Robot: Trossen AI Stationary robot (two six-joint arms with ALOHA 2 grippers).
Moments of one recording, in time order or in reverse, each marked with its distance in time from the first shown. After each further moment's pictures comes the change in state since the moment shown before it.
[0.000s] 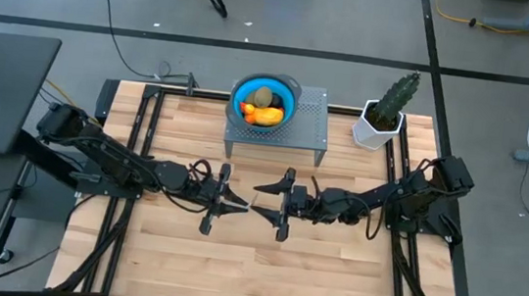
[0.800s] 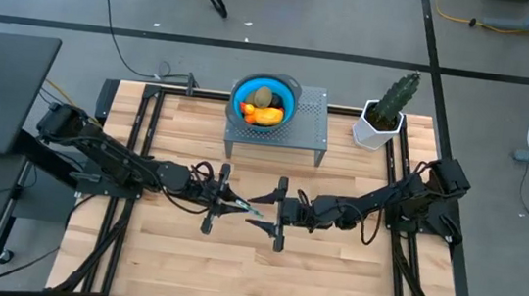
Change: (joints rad) left arm 0.000 0.000 -0.001 -0.040 -0.012 0.021; right arm 0.037 0.038 0.063 -0.116 -0.028 -0.062
